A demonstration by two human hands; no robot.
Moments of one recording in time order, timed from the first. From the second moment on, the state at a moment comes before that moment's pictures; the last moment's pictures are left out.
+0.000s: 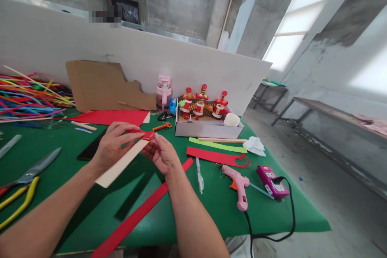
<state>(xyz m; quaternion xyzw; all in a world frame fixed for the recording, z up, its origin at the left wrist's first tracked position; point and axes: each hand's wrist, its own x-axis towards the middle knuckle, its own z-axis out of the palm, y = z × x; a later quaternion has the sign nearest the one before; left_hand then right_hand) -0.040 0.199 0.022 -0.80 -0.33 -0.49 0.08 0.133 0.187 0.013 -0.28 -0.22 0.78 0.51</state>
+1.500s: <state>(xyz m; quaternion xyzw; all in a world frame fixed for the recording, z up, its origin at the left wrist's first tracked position) -0.038 0.196 0.034 -0.50 -0.39 -0.60 -0.49 0.120 0.185 0.003 -0.36 -0.51 0.56 0.55</state>
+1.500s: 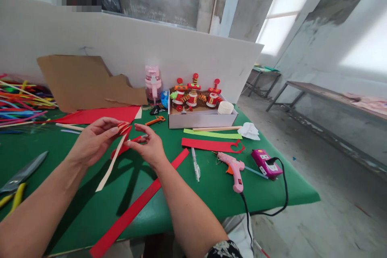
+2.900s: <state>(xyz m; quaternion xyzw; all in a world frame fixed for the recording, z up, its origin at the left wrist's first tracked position) -0.043 0.200 0.025 -0.62 -0.42 -0.58 -0.33 0.130 0.185 0.014 -0.33 -0.35 0.65 0.58</state>
